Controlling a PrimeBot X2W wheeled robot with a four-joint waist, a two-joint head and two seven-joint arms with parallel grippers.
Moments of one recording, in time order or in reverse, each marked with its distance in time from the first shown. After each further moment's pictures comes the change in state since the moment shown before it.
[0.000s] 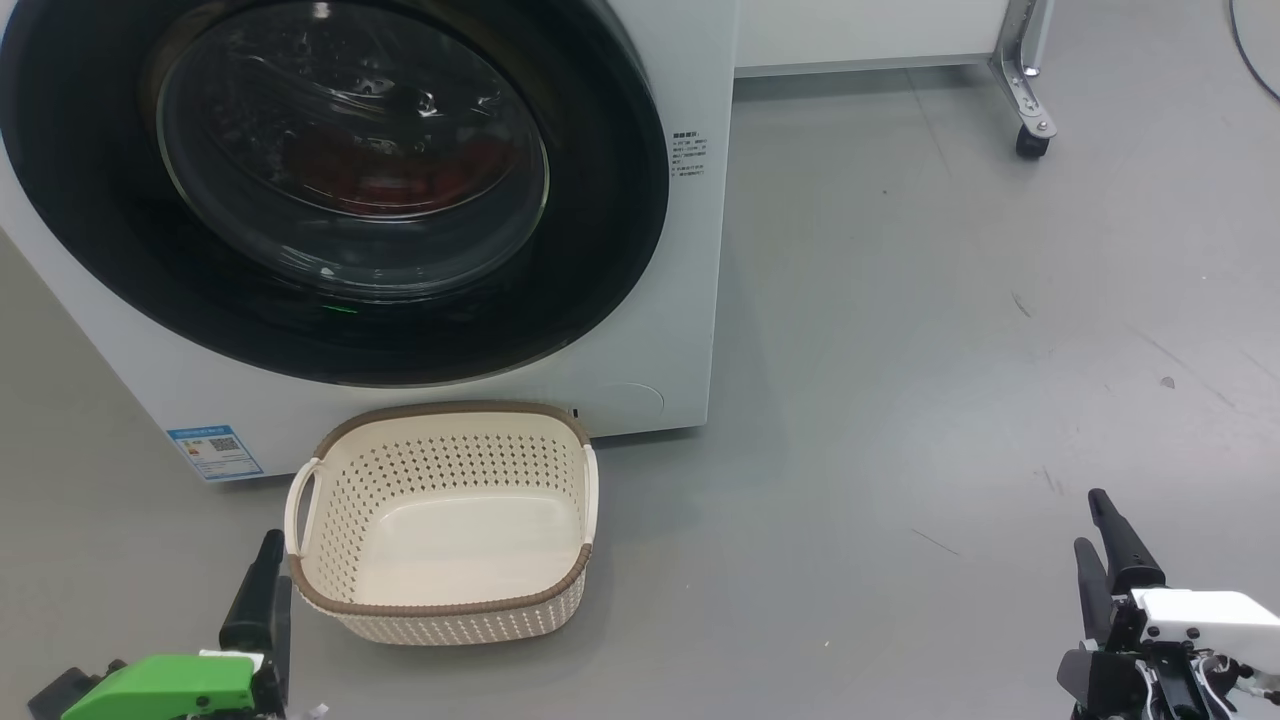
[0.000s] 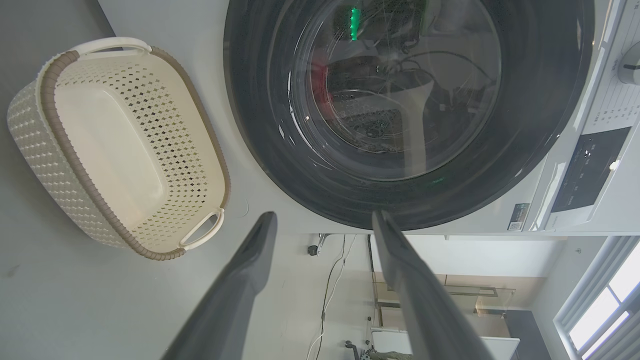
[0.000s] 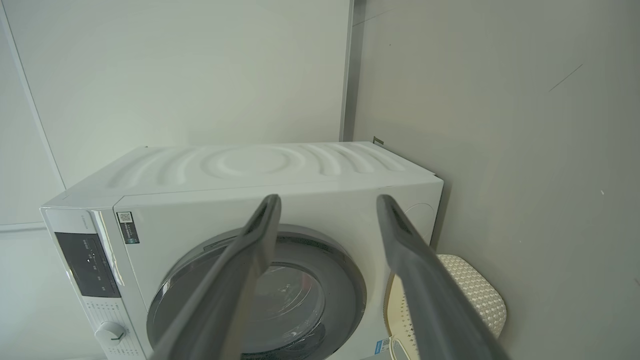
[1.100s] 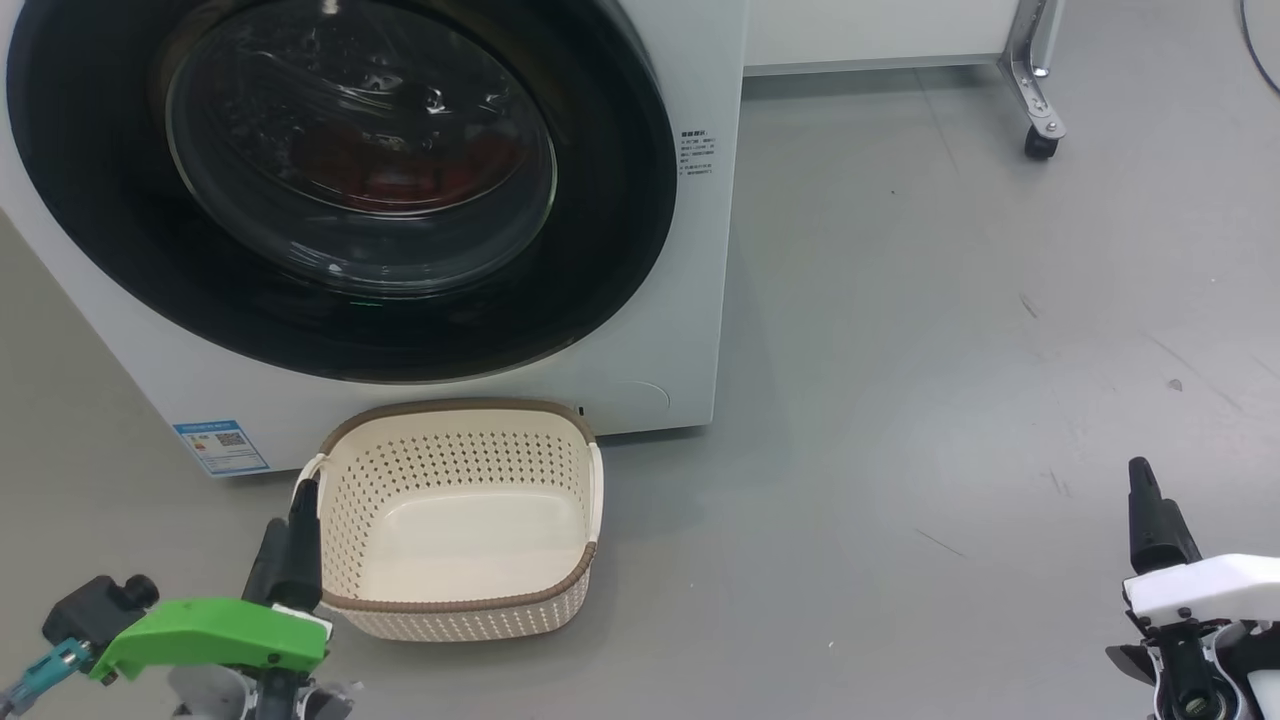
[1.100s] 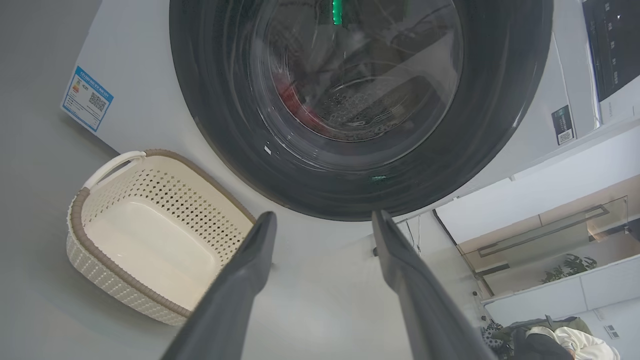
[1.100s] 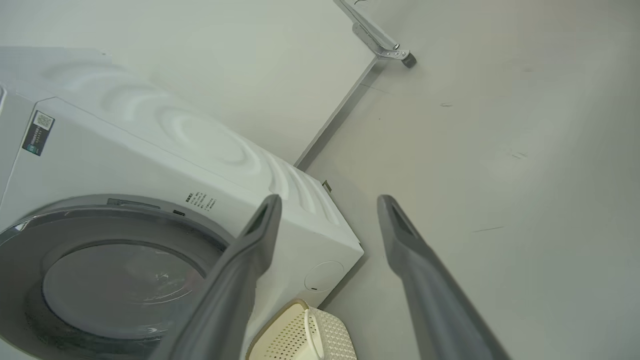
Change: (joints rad) left arm -0.055 0.049 -0.129 -0.034 0.407 0.033 -0.124; right arm 0.001 -0.135 0.095 -0.044 -0.451 -0.032 -0.131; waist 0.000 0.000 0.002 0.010
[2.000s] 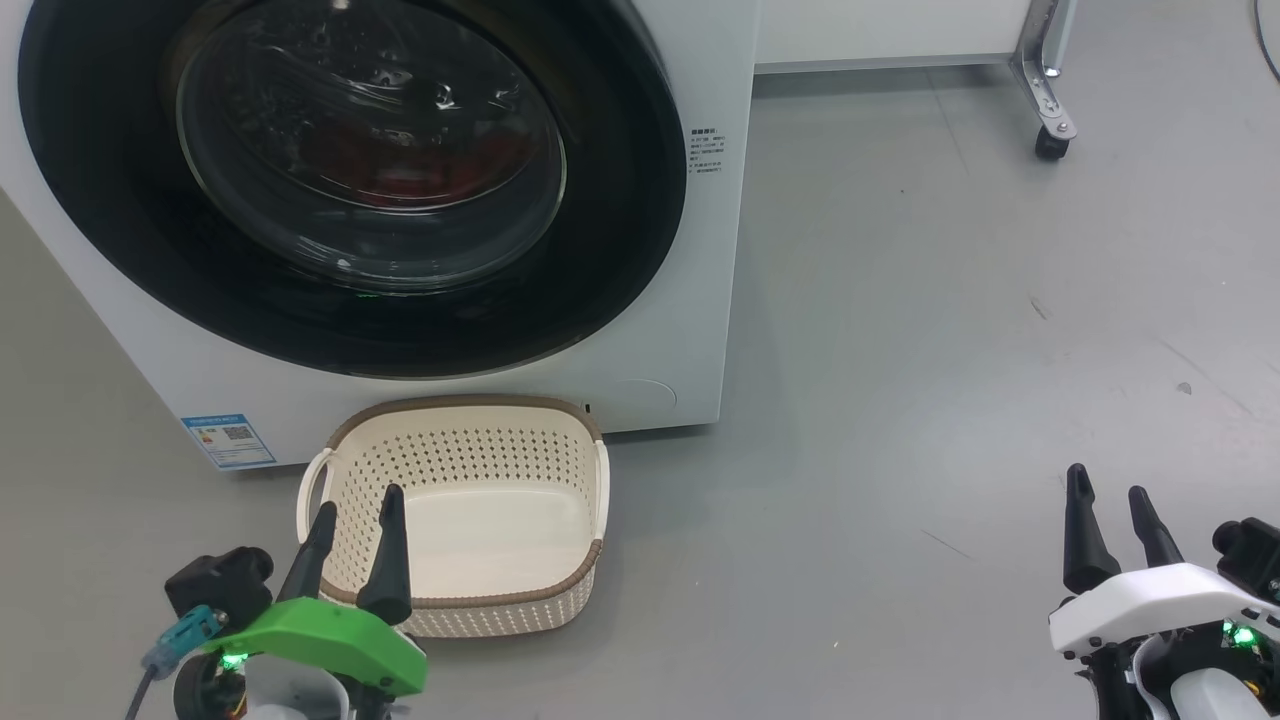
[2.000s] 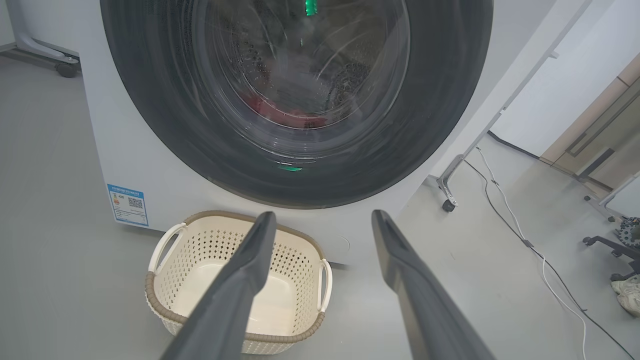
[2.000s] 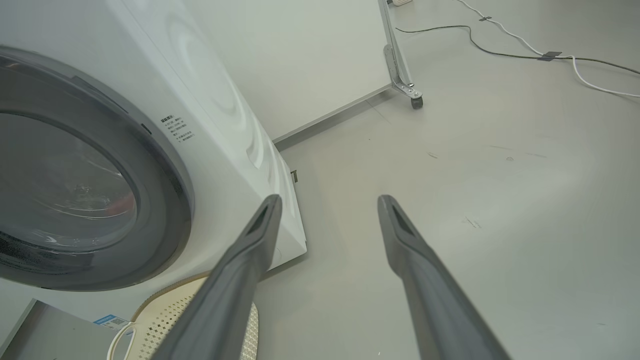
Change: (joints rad) left arm -0.007 0.012 -0.158 -0.018 0.470 0.091 -0.091; right arm 0.018 -0.021 0.134 -0.018 -0.389 -0.065 -0.087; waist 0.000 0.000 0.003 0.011
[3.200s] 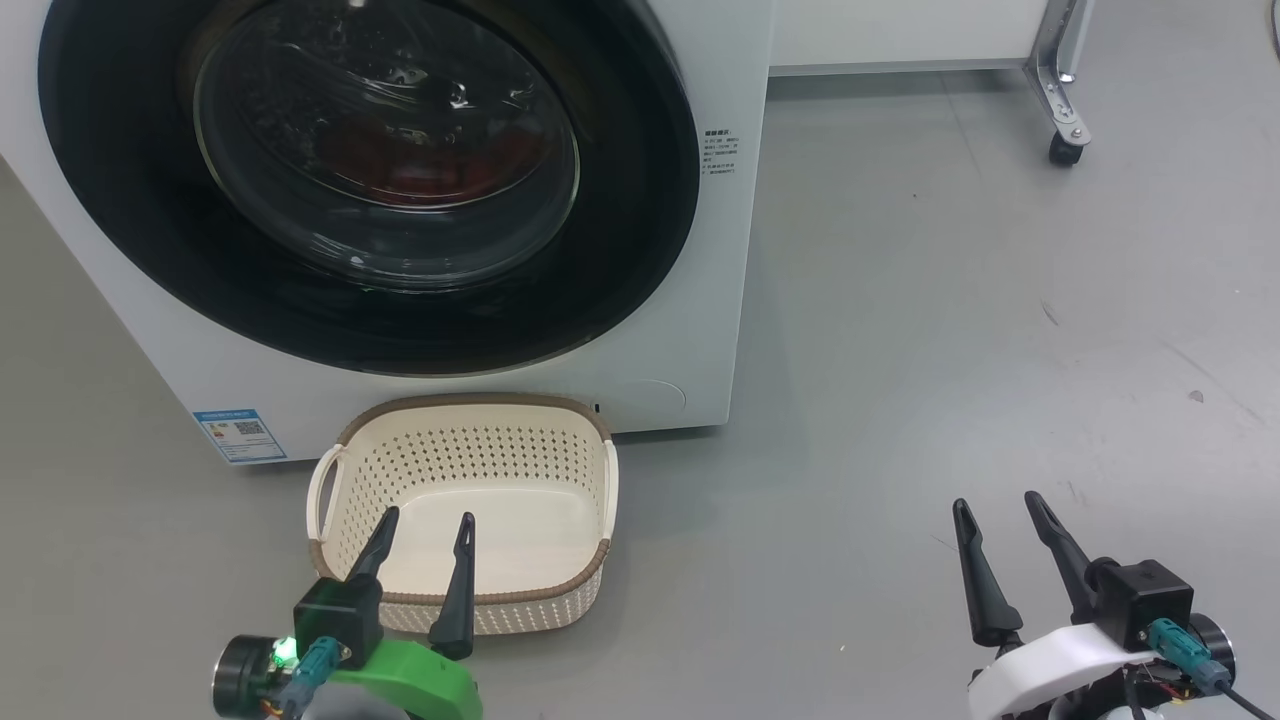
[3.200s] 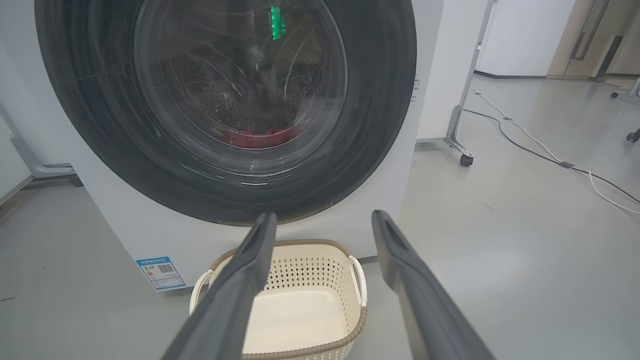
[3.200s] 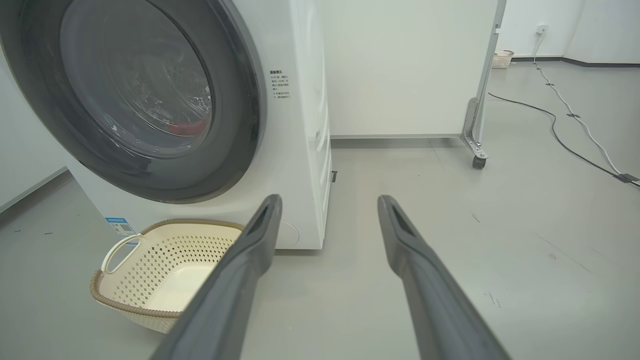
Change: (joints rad) left arm -0.001 -0.018 -0.103 0.067 0.382 0.079 -0.111; right arm 0.049 0.037 0.102 -0.030 -0.414 -0.036 -0.110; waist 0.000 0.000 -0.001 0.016
